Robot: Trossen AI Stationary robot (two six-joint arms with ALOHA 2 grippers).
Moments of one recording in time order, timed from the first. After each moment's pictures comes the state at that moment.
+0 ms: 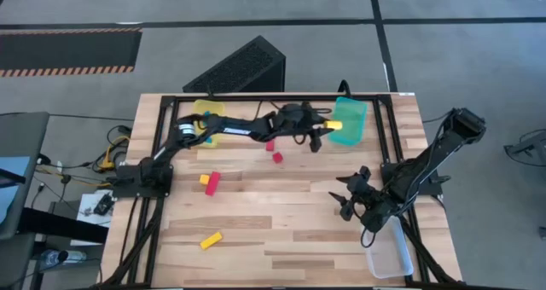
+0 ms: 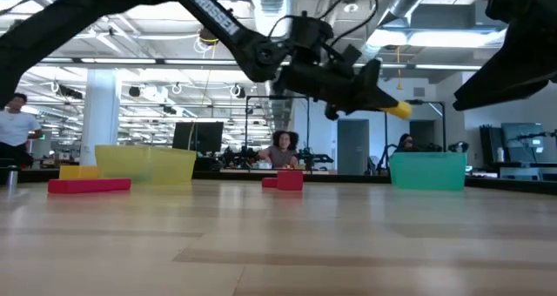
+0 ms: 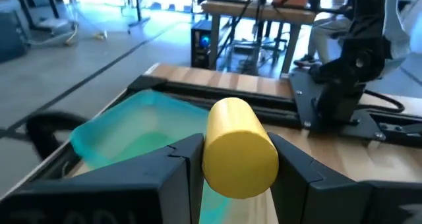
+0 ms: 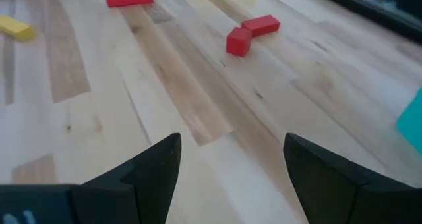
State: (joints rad) left arm 0.27 2.30 1.66 0.45 0.10 -0.03; right arm 0.75 1.19 0.53 -0.39 0.99 1.01
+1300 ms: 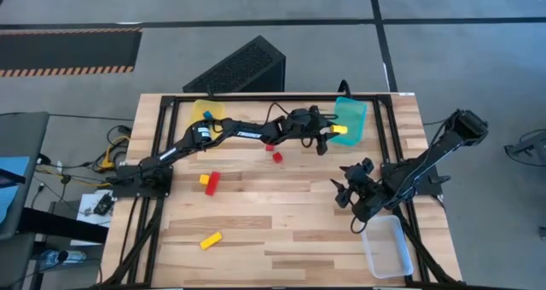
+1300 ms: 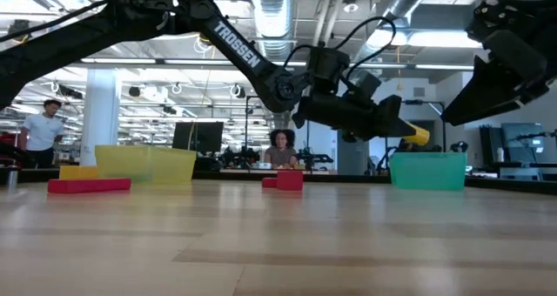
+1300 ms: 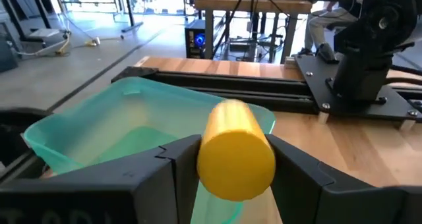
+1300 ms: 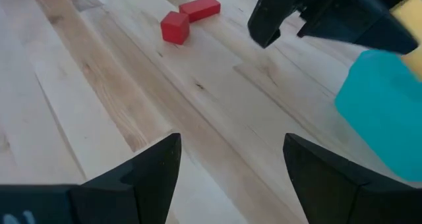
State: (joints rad) left arm 0.27 2.51 1.84 0.49 0.13 0.03; right arm 0.63 1.19 0.53 -0.54 0.97 1.10
